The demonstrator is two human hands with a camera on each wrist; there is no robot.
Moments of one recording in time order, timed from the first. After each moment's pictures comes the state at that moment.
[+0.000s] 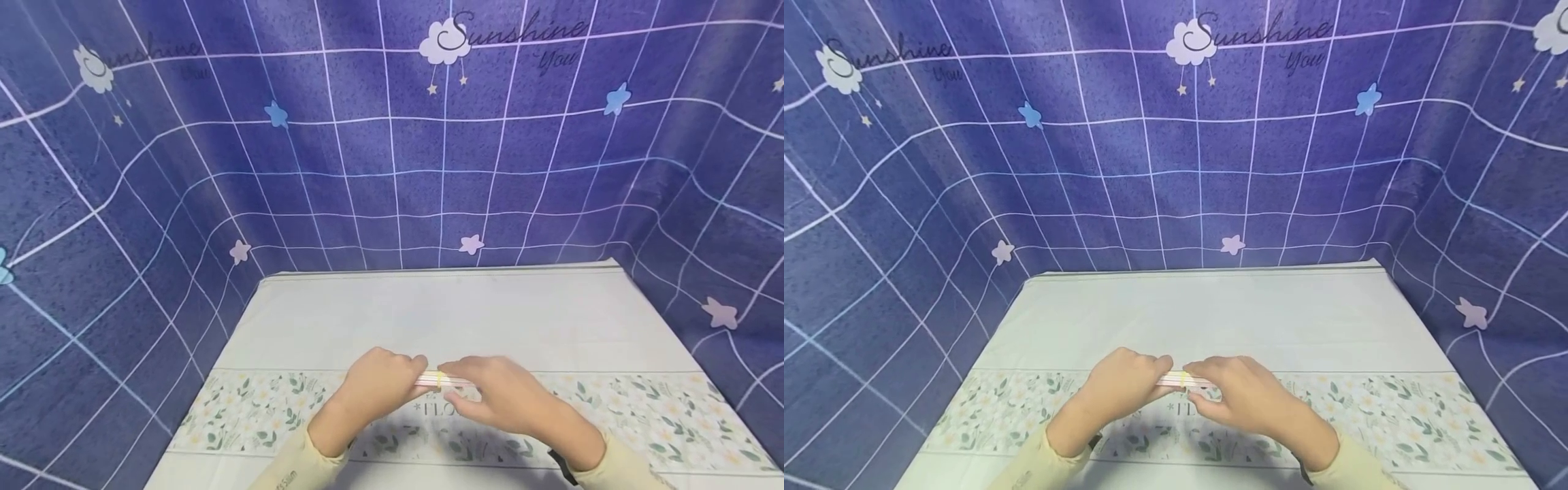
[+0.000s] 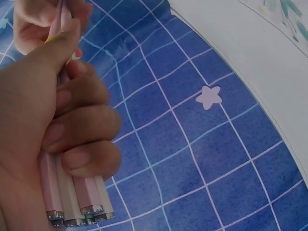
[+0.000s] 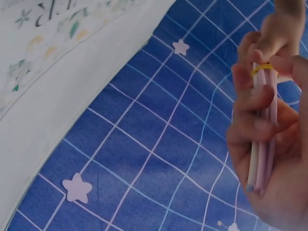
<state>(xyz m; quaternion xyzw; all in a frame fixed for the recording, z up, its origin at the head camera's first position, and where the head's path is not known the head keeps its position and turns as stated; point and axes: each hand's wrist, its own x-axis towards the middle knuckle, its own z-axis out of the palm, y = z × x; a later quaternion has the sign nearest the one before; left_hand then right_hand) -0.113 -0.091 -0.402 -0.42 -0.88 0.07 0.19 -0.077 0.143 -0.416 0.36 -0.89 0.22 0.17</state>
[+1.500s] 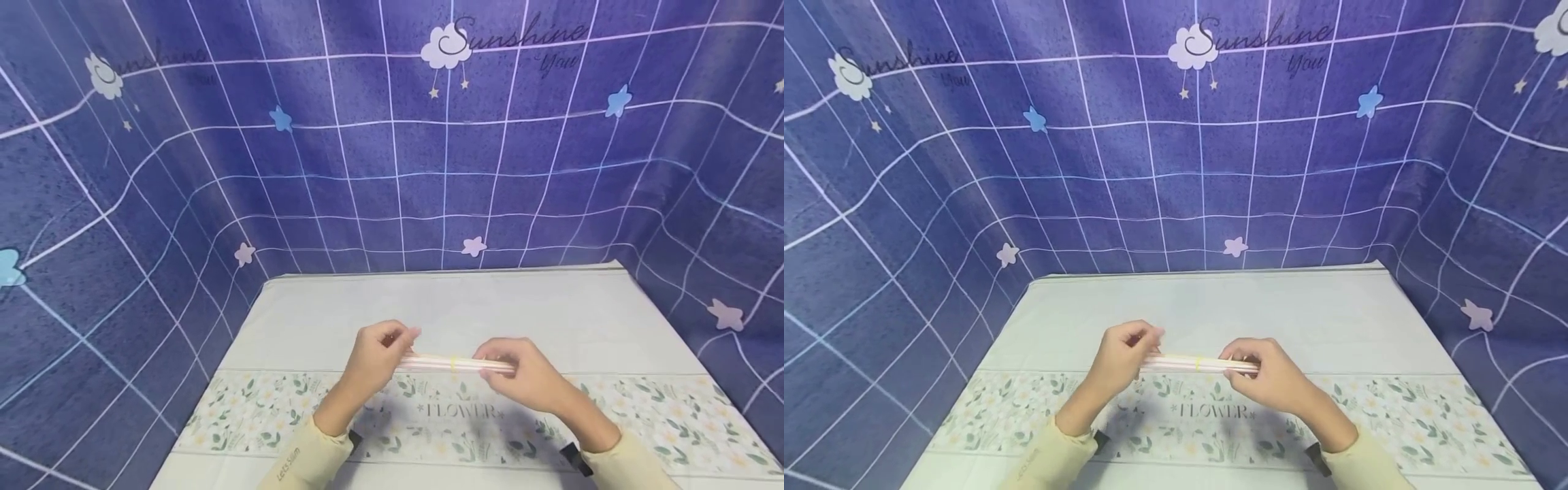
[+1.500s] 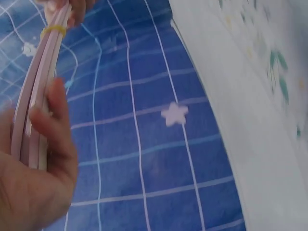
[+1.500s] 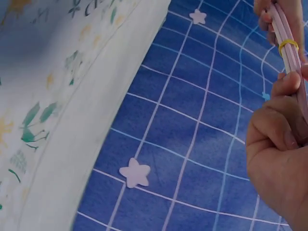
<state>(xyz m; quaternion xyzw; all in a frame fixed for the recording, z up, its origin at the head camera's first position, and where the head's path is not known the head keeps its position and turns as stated) -0.141 -0.100 -0.415 -0.24 -0.83 -0.50 0.08 -0.100 0.183 -0.440 0.27 -0.80 0.53 0.05</state>
